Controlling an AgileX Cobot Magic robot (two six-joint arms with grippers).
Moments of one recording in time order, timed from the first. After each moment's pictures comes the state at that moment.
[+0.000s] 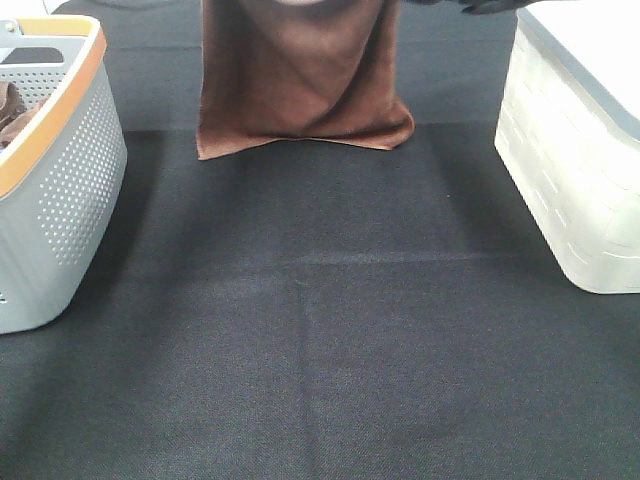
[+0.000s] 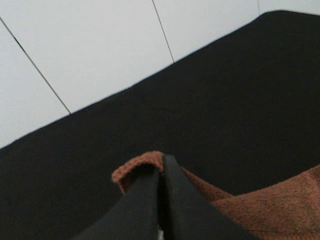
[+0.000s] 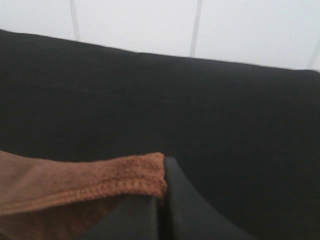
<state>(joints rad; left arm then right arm) -0.34 2.20 -1.97 0.45 0.08 -0.11 0.42 2.07 -1.64 -1.73 0.19 1.70</state>
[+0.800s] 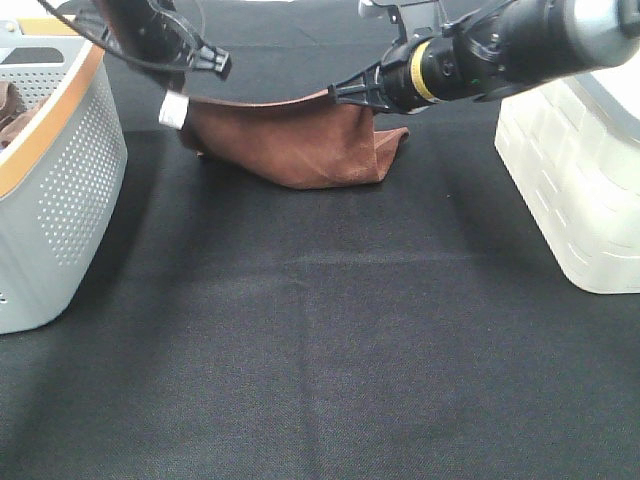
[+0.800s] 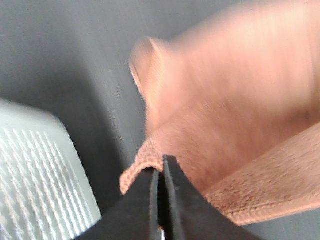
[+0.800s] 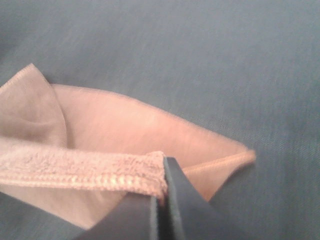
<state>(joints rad) -0.34 2.21 -1.97 0.17 0.86 -0.05 0.42 2.04 -1.35 -1.73 -0.03 1.72</state>
